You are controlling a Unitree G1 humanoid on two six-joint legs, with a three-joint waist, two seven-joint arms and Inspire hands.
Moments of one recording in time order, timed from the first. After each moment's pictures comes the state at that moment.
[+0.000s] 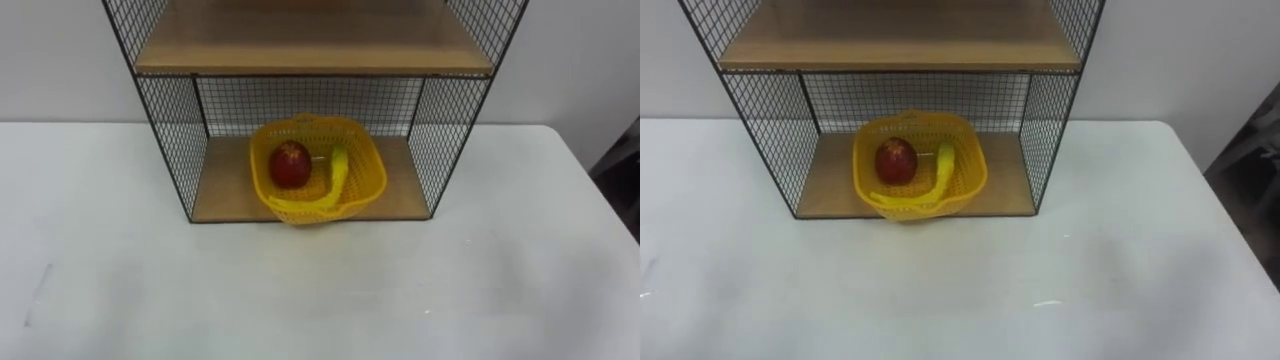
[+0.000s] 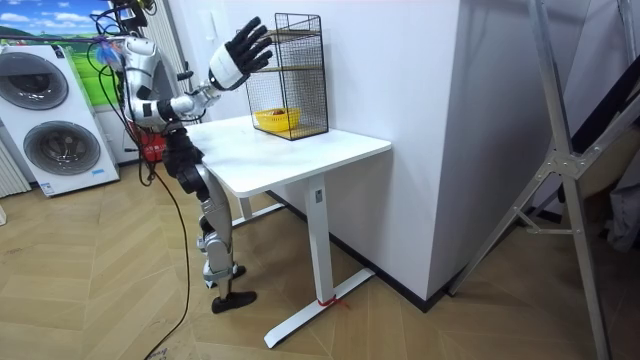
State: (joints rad) left arm 0.44 0.29 0.61 -0.28 -0.45 -0.41 0.89; right arm 0.43 -0.38 -0.53 -0.25 0.28 -0.30 -0.70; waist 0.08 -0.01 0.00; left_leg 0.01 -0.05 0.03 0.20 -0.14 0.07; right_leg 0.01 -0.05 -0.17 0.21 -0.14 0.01
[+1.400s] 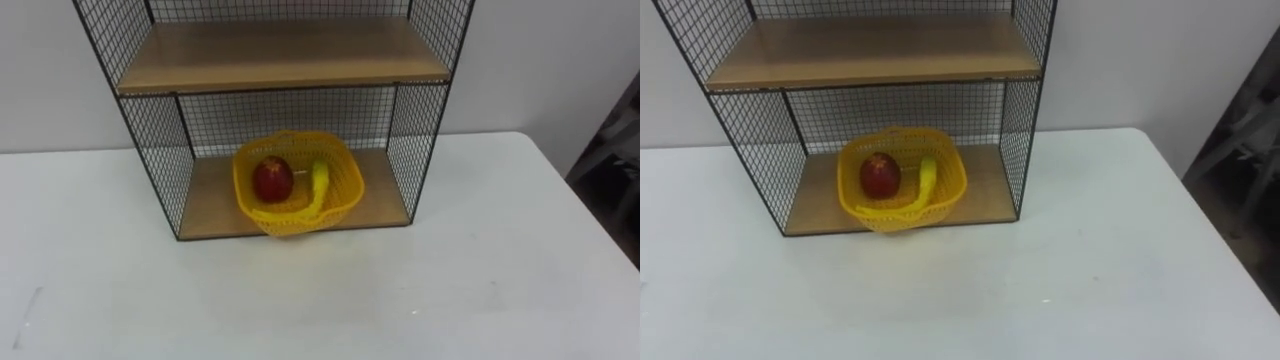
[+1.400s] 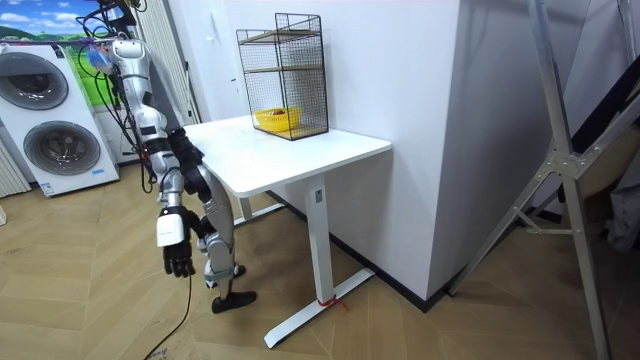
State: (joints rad) left arm 0.41 0.18 0.27 1.15 -0.23 0.02 0.26; right arm 0.24 -0.30 -0.21 1.40 0.40 0.06 -0.34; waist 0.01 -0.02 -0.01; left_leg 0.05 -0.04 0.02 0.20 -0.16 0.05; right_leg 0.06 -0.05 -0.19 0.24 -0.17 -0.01
